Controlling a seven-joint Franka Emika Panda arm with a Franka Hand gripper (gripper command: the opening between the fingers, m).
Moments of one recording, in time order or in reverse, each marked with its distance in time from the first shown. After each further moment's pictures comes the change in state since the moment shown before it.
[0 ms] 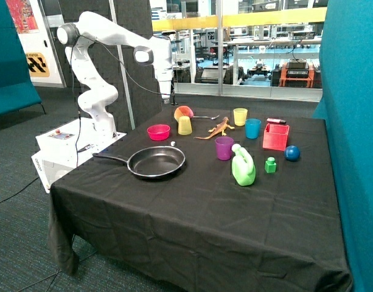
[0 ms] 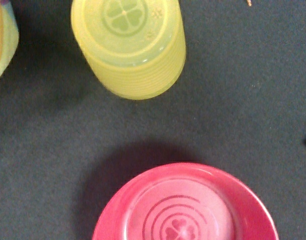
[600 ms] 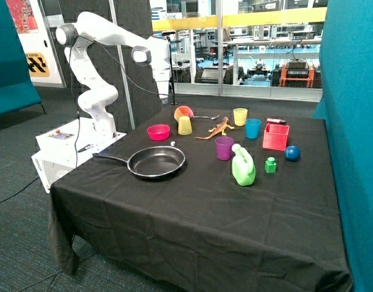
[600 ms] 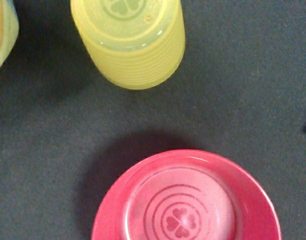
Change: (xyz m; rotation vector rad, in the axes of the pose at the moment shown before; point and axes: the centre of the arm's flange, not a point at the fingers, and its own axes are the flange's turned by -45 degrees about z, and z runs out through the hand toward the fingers) arm -0.008 0.000 0.000 0.002 0.001 0.010
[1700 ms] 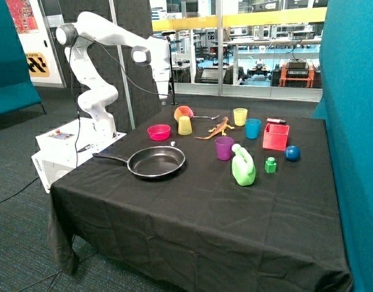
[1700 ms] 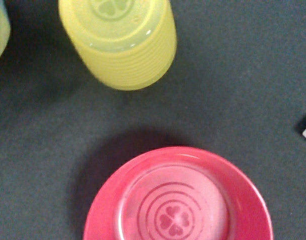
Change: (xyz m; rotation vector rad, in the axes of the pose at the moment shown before) arm 0.000 0.008 0.000 -0.001 0.002 0.022
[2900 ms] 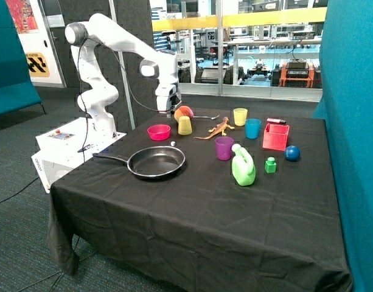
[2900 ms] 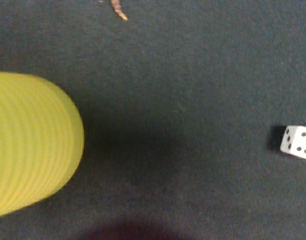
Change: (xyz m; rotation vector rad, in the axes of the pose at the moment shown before) arm 0.026 0.036 0.061 0.000 -0.008 0.463
